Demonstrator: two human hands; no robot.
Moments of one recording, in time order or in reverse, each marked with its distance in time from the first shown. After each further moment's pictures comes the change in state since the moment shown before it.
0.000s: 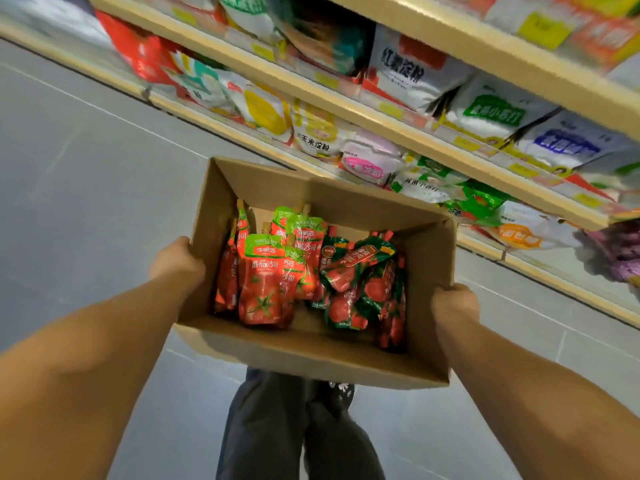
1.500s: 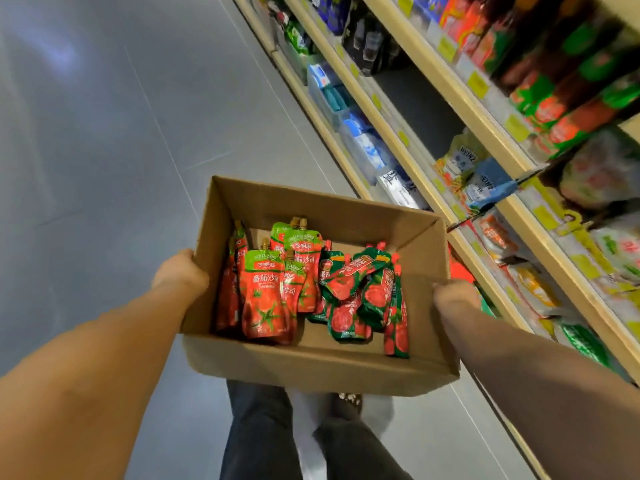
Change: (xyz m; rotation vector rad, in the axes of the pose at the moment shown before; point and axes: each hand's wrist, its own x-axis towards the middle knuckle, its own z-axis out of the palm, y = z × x) left_hand 0.167 -0.447 -0.460 -0.360 0.117 -0.493; right_hand -0.490 -0.531 0.292 -0.433 -0.182 -0.708
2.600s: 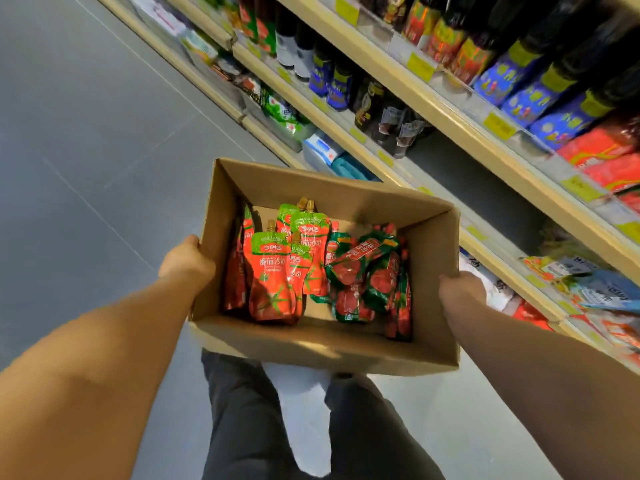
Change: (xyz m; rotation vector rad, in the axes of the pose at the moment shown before) left_hand 0.513 0.197 -0.260 0.131 -0.086 0.278; right_hand 0.114 -0.448 0.131 0.242 0.163 0.286
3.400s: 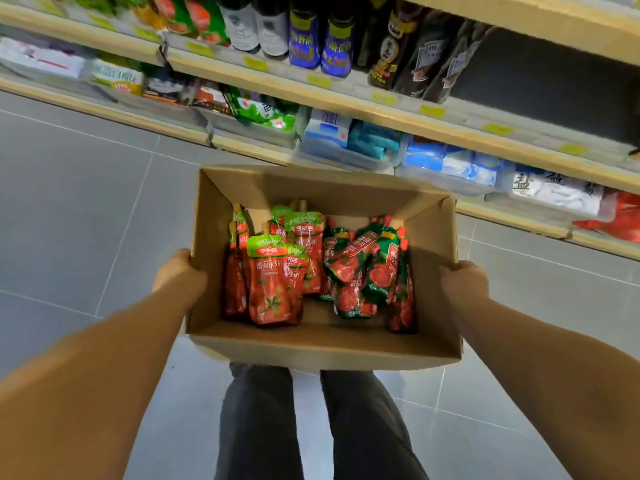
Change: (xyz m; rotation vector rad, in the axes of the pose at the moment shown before) left_hand 0.300 -0.022 -0.066 0.259 -0.137 0.204; right_hand -0.059 -0.096 0.221 0.253 0.040 0.360
